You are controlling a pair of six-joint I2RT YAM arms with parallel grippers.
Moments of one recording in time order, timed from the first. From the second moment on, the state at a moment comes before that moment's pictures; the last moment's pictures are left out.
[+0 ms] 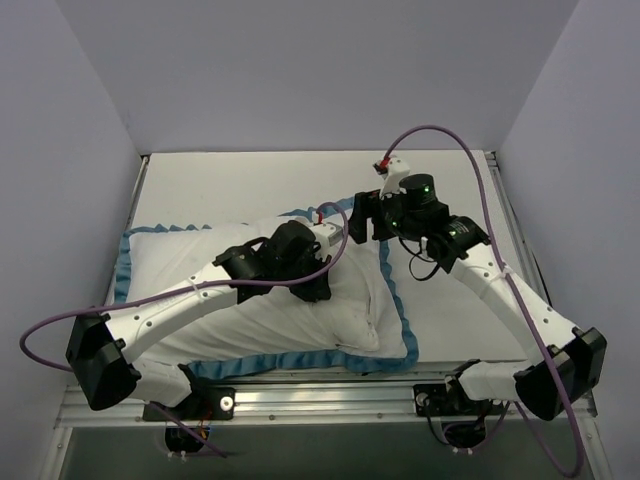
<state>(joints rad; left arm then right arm) -0.92 1.38 1.18 -0.59 0.16 -0.40 0.51 1.24 1.19 -0.45 -0.16 0.26</state>
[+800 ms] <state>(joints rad) -0.92 1.16 1.07 -0.61 0.09 -0.46 0.32 1.57 1.15 -0.42 0.04 0.38</state>
